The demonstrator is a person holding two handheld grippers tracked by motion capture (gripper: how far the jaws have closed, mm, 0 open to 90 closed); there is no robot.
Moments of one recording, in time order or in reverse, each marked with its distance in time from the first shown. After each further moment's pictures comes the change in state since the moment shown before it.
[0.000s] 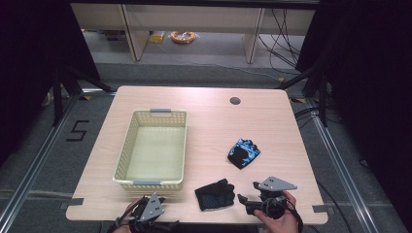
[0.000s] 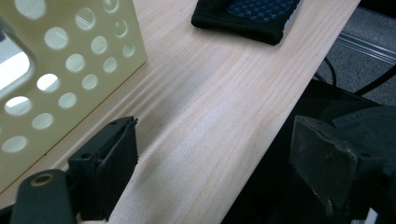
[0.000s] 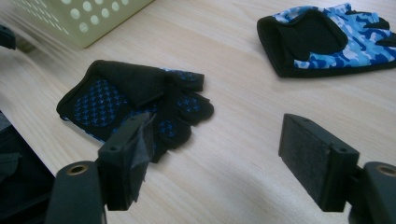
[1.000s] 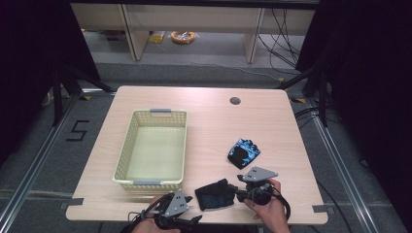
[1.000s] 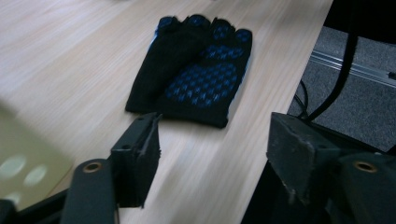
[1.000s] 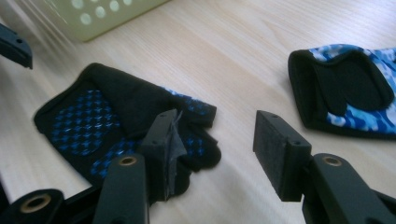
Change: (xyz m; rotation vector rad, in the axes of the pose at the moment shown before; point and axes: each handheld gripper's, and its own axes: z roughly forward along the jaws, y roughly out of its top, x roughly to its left) left arm -0.028 0.047 0.040 -0.071 -0.109 0.069; right arm 0.000 0.026 0.038 0.045 0.043 -0.164
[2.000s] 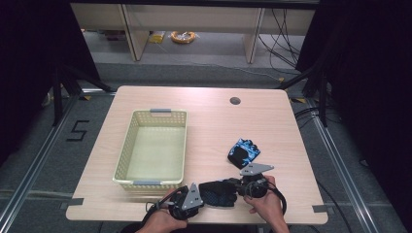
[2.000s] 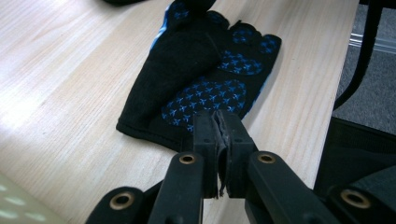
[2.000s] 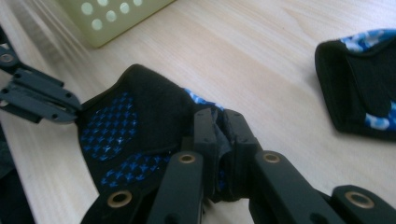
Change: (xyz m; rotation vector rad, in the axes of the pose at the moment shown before) left arm 0.007 0.019 0.026 0.071 0.027 0.105; right arm -0.008 0.004 0.011 0.026 0.094 0.063
